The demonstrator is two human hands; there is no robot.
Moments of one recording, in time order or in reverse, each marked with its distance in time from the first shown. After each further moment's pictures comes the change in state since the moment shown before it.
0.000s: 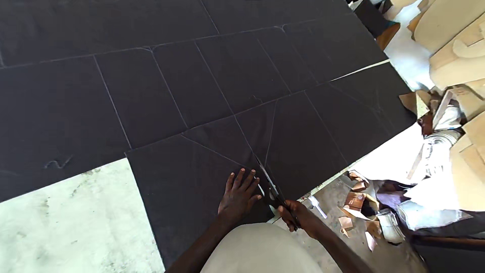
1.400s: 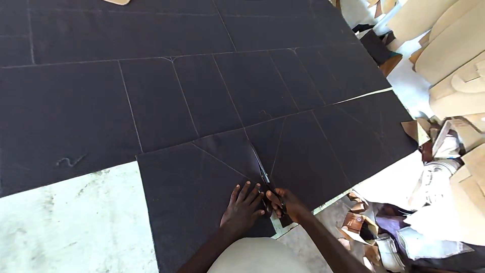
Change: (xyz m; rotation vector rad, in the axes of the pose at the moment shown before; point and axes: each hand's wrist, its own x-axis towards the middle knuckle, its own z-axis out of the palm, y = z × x) left_hand 0.002 0.000 -0.004 -0.087 -0.079 -0.021; right_hand 0.072 -0.068 0.007 -0.032 0.055 -0.021
